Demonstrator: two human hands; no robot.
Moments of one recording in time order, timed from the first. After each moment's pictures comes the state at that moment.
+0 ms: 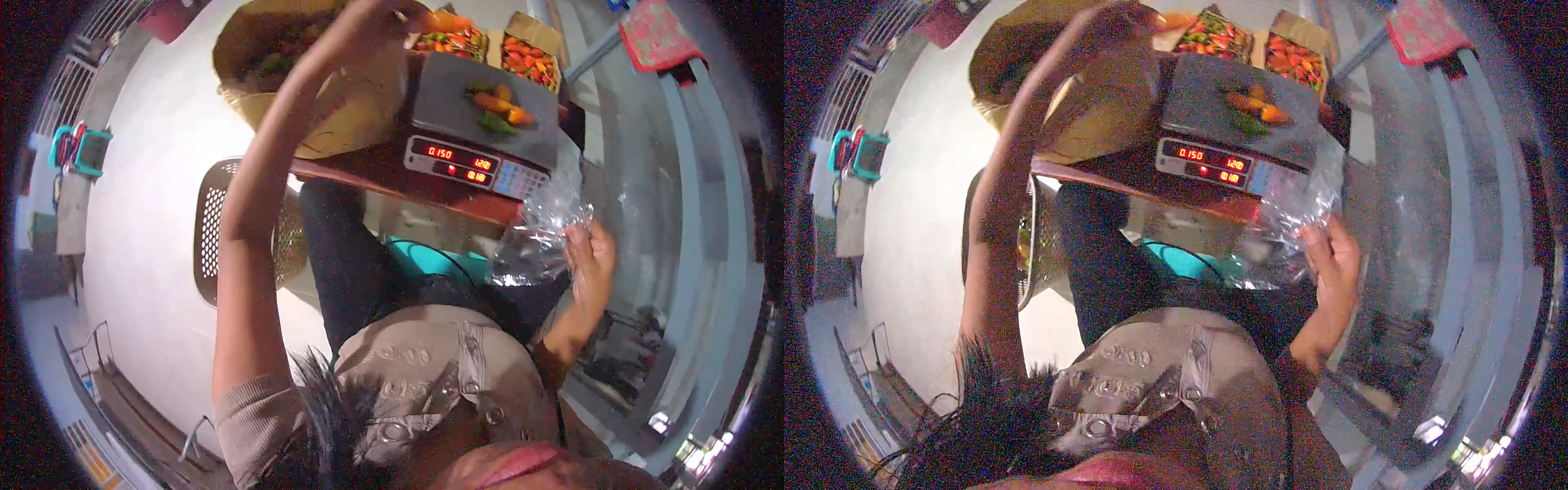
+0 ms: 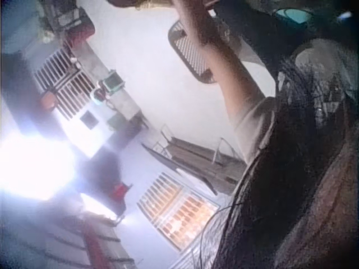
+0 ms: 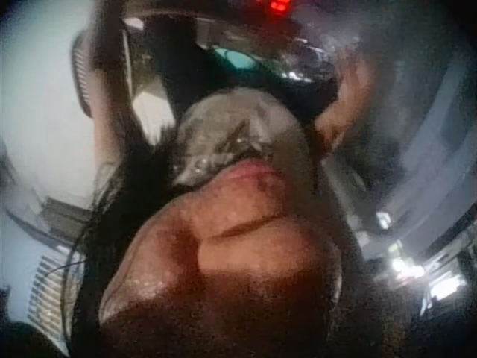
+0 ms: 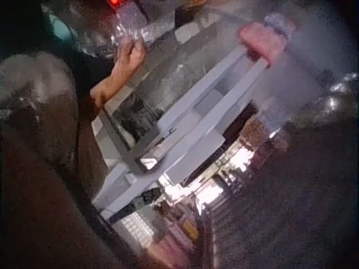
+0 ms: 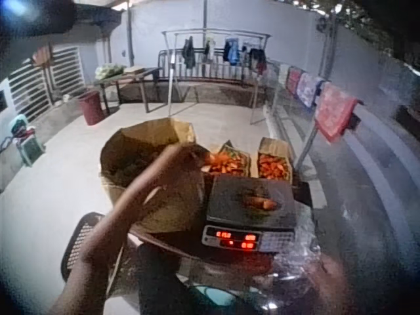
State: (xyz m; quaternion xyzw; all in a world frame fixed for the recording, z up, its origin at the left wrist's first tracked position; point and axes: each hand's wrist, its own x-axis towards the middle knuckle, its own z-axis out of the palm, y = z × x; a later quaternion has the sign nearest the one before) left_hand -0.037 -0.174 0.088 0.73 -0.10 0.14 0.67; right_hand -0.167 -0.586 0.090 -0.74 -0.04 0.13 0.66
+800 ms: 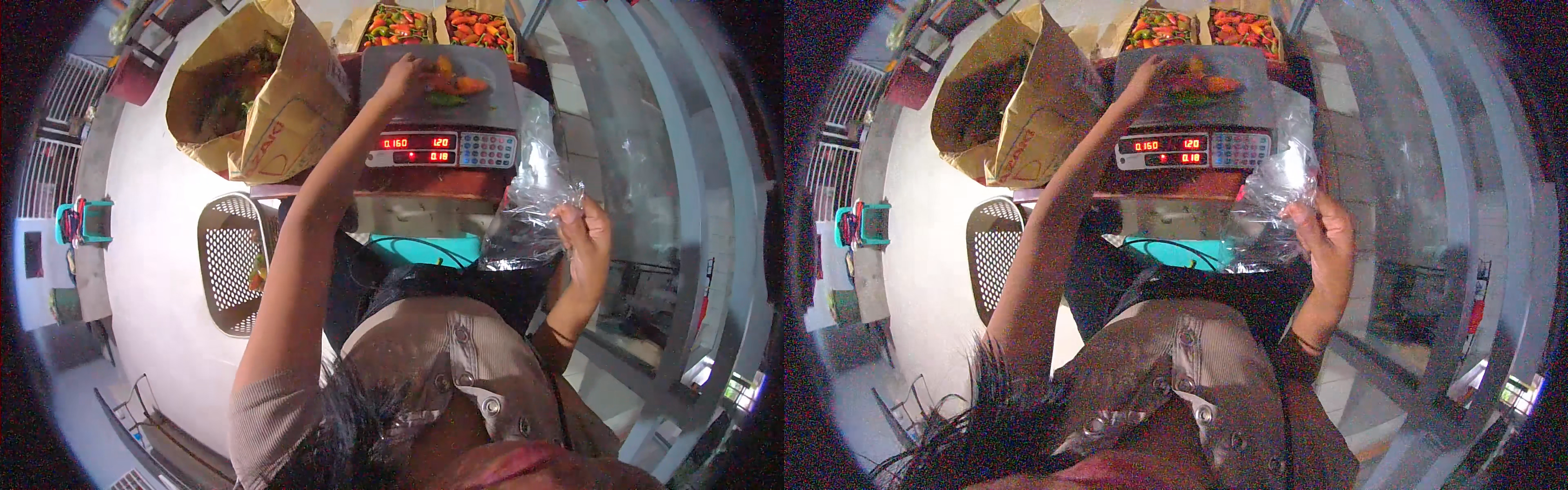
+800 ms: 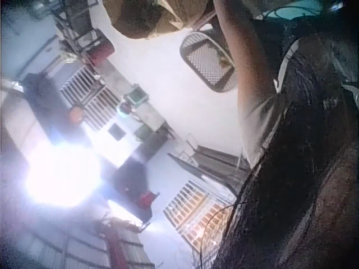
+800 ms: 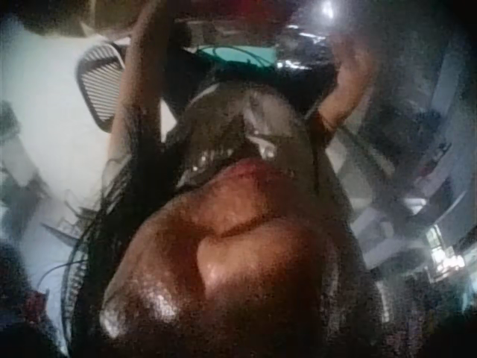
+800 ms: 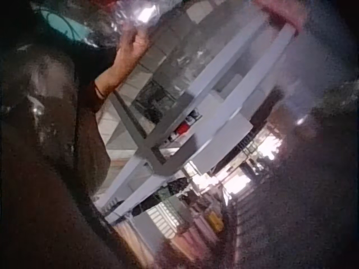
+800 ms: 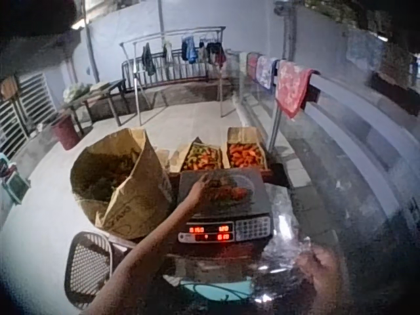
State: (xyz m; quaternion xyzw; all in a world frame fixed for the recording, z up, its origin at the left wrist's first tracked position) left_hand 0.080 -0.297 -0.100 0.90 -0.21 0.21 0.31; right_hand -0.161 -0.633 0.052 -0.73 -0.05 0.04 0.69
